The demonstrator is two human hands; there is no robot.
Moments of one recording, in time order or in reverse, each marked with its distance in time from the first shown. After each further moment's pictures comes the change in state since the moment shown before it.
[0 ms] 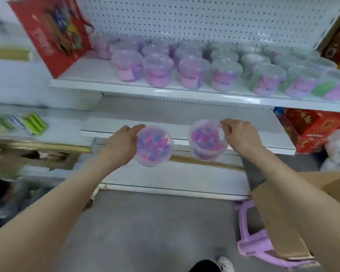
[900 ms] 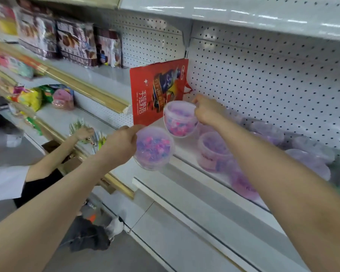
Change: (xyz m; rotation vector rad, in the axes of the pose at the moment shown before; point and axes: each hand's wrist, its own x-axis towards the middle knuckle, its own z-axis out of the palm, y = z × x) left_hand 0.152 -0.190 -0.153 0.071 0.374 -0.406; right_hand 0.372 -0.388 0.039 0.105 -0.195 -0.479
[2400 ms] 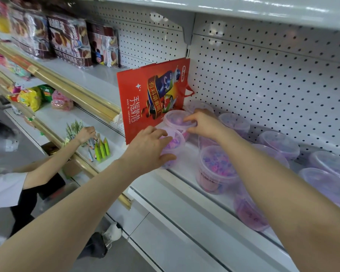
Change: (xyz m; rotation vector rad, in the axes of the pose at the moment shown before) left_hand 0.073 0.034 0.057 0.387 -0.043 0.408; right_hand 0.069 0.044 0.044 -0.047 -0.163 -0.323
